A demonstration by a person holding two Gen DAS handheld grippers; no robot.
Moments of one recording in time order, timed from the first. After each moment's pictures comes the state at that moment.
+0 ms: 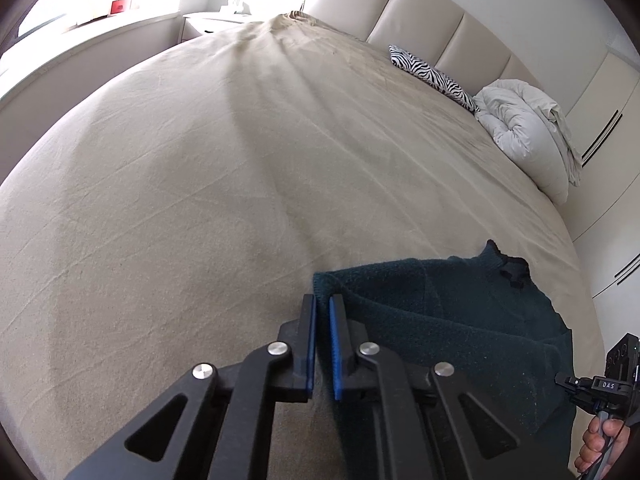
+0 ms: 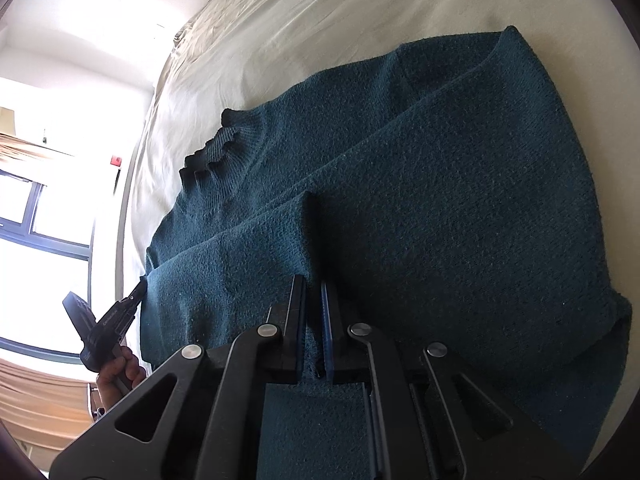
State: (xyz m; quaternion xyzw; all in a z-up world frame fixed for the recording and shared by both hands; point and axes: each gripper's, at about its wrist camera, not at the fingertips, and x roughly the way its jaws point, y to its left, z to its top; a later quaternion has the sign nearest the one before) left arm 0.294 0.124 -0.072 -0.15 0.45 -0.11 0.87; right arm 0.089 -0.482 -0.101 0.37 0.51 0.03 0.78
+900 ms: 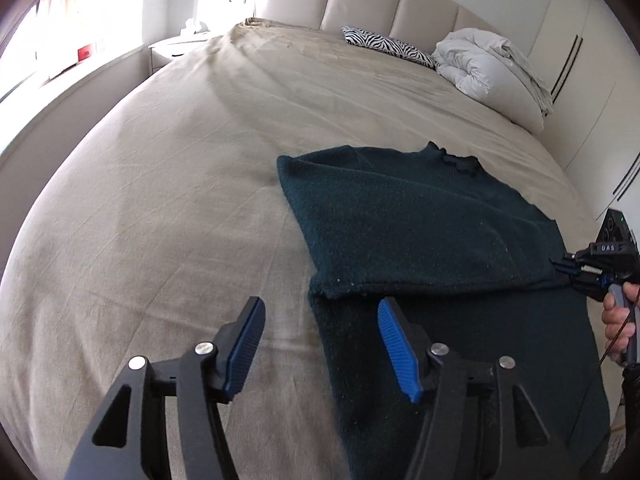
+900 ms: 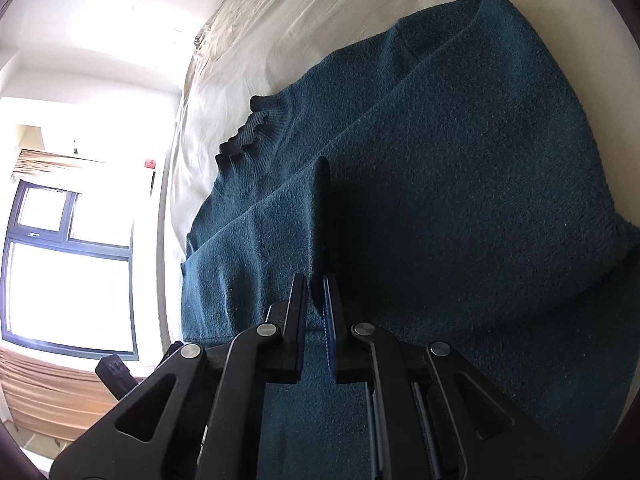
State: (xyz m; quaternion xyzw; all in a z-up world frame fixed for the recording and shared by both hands) left arm 0.167 0.100 -0.055 -0.02 0.45 -0.14 0.88; right arm 0.065 -0.489 -0.109 0.44 0.50 0.08 0.74
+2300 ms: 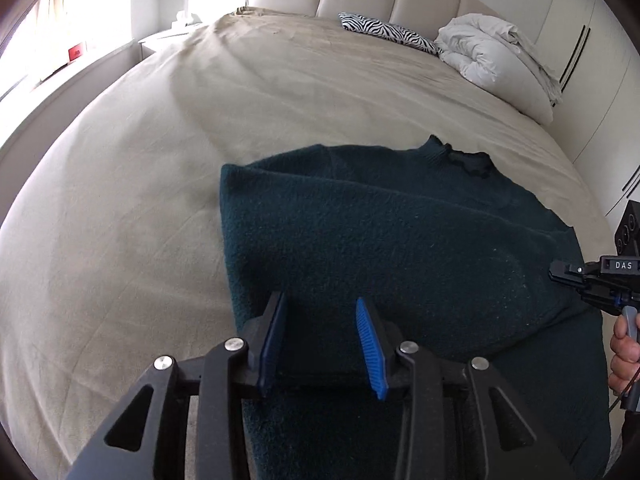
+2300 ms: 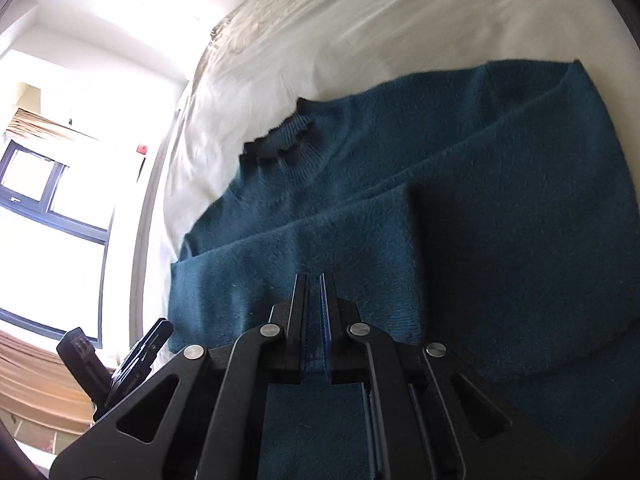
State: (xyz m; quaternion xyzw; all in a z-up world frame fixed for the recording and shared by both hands) left arm 0.216 0.058 -0.078 -0.04 0.47 -0.14 0.87; right arm 0.102 -0.449 -0.098 0.37 0.51 0.05 0.78
